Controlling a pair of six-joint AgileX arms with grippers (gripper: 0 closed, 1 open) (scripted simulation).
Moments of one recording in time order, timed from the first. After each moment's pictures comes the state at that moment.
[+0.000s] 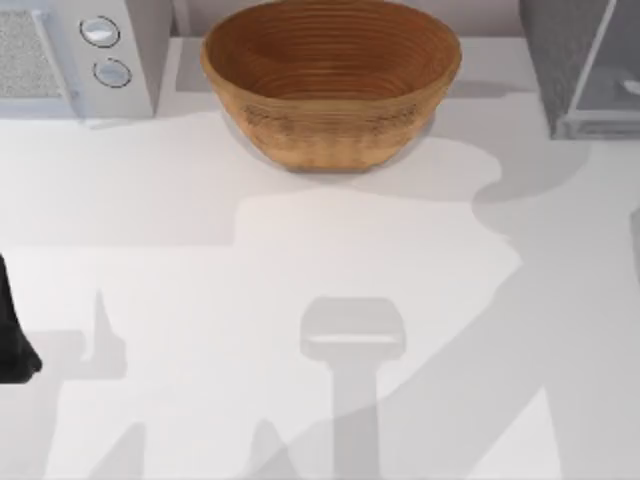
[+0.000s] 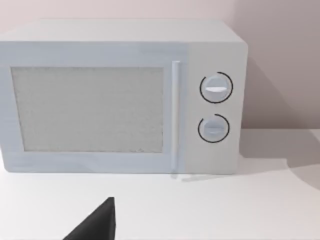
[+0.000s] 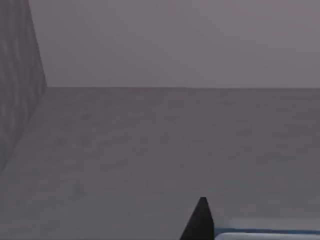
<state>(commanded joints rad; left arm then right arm) 0.00 0.00 0.00 0.00 0.00 0.00 -0.19 2.20 1.31 0.65 -0.18 -0.03</state>
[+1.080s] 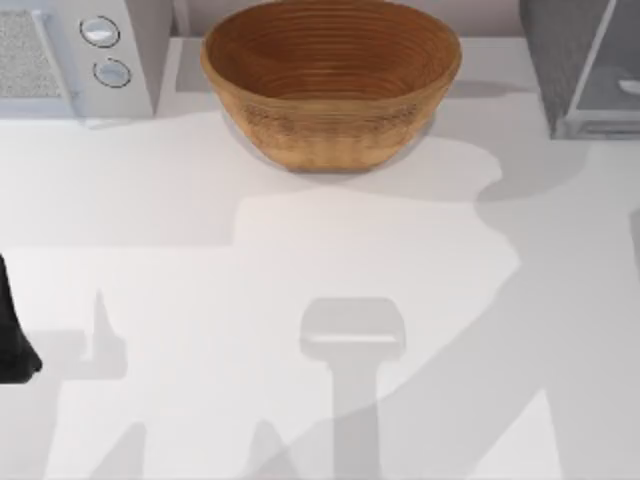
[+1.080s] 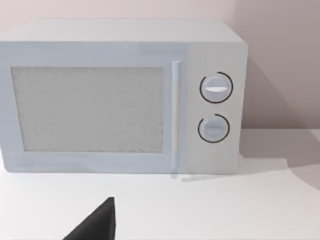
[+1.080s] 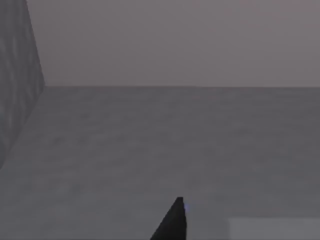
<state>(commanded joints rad) 0.00 0.00 0.00 0.00 0.00 0.00 -0.20 2.20 1.31 0.65 -0.18 -0.03</state>
